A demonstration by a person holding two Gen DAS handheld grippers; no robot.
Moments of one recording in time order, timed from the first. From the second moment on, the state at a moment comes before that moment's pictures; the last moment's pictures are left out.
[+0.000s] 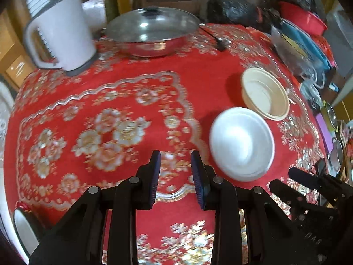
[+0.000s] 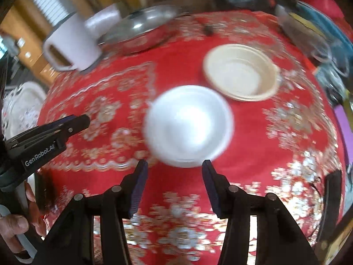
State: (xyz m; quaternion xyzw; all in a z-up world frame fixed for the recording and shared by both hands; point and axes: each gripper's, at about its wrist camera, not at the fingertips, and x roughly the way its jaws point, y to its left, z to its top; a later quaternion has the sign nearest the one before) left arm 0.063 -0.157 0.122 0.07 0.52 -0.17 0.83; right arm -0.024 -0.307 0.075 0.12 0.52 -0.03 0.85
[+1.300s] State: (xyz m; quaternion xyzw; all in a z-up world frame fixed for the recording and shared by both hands) left arm 0.108 -0.233 0.054 0.07 0.58 -0.16 0.80; right arm 0.030 -0.378 0.016 0.15 0.56 -0.04 0.82
